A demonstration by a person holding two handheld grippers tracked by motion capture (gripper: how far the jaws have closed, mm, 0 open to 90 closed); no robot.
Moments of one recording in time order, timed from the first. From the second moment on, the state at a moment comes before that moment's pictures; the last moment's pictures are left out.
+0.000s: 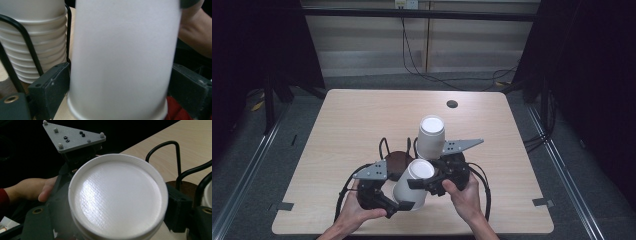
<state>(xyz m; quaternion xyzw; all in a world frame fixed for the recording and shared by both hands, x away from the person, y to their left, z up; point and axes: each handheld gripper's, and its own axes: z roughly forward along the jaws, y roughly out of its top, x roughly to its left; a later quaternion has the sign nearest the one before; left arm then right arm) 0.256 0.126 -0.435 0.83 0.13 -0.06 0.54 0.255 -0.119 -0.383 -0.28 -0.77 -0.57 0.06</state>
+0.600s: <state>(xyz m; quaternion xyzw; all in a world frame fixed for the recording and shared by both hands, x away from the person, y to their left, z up) 0.253 0.122 -0.439 0.83 0.13 -0.06 0.53 0.254 -0.113 -0.387 -0.27 -0.77 -0.57 0.07</state>
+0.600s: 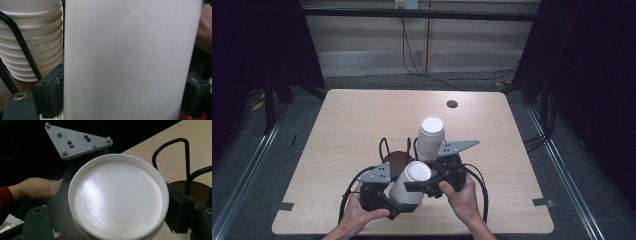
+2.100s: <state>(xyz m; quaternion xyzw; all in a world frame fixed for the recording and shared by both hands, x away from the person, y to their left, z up) 0.262 0.149 -0.422 0.88 0.18 -0.06 0.44 0.254 -0.135 -0.385 -0.26 -0.79 -0.56 0.04</state>
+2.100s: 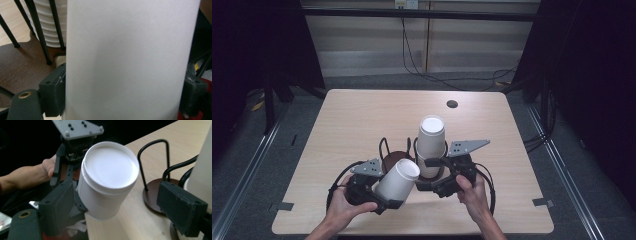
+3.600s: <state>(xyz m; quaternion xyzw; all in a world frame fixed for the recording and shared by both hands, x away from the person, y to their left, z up) 0.272 0.114 -0.392 0.96 0.09 0.01 0.25 0.266 -0.125 -0.387 -0.22 -0.89 -0.40 0.08</state>
